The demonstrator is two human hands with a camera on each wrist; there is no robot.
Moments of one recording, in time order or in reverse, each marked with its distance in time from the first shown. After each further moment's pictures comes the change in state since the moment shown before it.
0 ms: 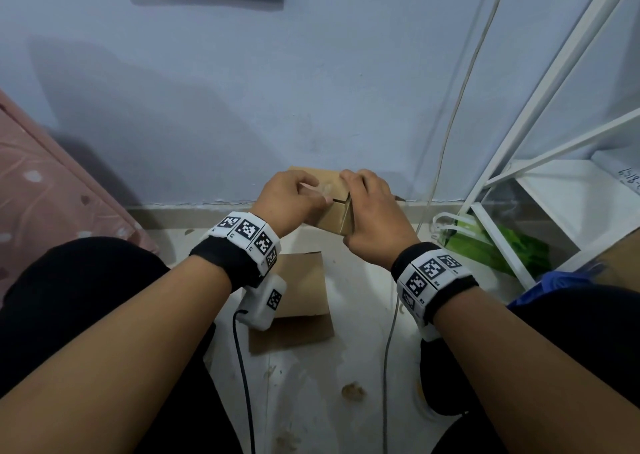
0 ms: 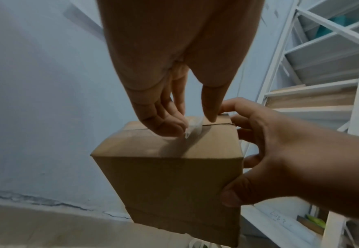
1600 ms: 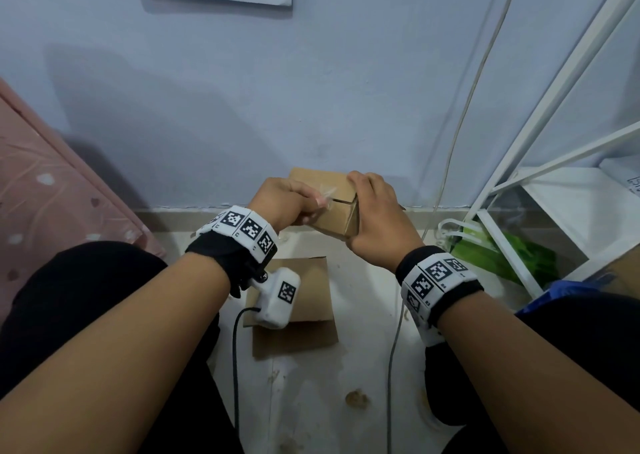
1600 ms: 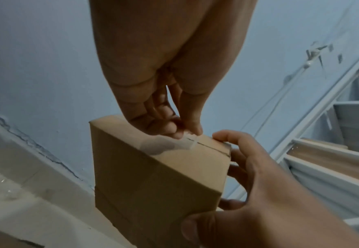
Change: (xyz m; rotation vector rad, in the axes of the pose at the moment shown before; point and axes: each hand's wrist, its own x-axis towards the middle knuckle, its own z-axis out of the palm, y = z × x) left_hand 0.003 -0.002 -0.018 -0.216 -0.050 -0.140; right_hand 0.004 -0.004 -0.003 0.088 0.018 0.017
